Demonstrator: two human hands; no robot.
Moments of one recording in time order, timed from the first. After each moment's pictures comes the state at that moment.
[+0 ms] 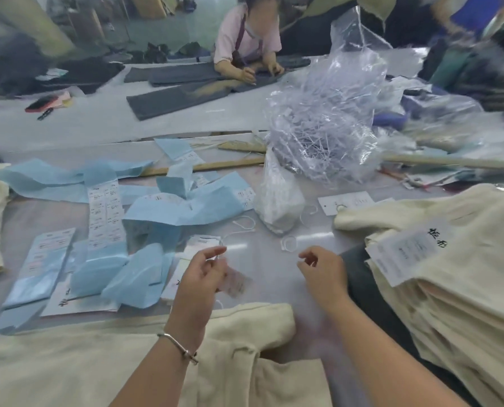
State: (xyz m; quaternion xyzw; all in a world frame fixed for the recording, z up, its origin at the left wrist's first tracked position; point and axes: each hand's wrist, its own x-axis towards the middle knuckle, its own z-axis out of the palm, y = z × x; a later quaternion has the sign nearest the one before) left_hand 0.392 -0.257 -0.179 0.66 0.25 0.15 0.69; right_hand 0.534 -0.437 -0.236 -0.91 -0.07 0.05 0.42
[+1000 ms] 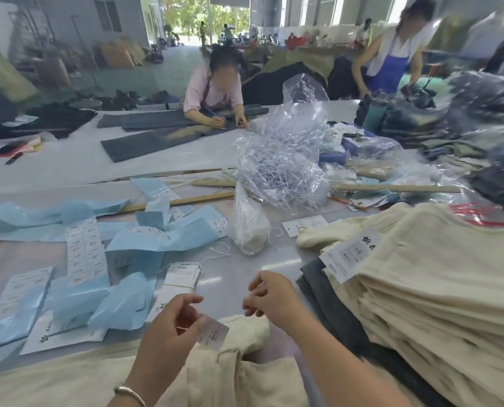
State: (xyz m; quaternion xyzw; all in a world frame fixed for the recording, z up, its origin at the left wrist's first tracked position) left_hand 0.324 -0.255 -0.162 0.81 0.17 0.11 0.55; right_hand 0.457 -0.425 -0.173 -0.79 -0.12 0.21 0.56
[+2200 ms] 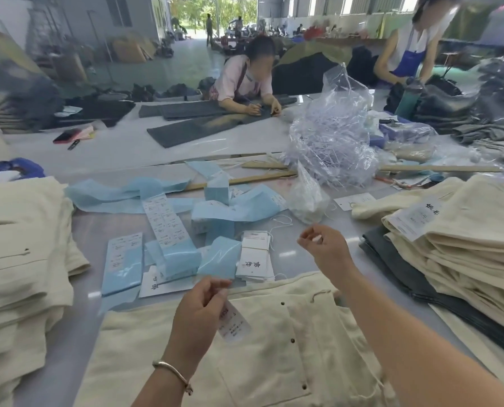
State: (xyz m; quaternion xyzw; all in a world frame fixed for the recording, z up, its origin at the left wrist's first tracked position) left_hand 0.214 -0.141 -0.158 0.73 0.21 0.13 0.63; right_hand 0.386 -0.338 -0.141 -0.84 -0.10 -0.01 0.53
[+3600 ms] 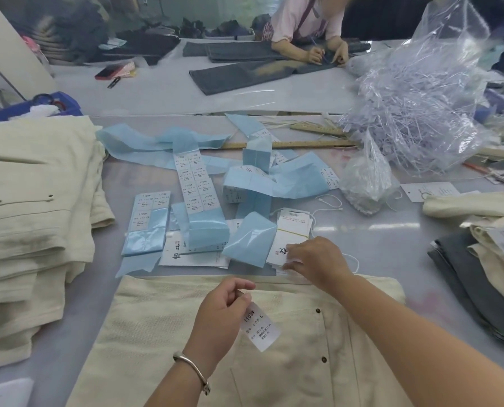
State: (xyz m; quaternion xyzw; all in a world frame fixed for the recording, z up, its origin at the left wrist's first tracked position) left_hand 0.238 -0.132 -0.202 0.71 0.30 0.06 0.63; right_hand 0.436 -0.262 -0.230 -0.90 -0.44 0.03 0.02
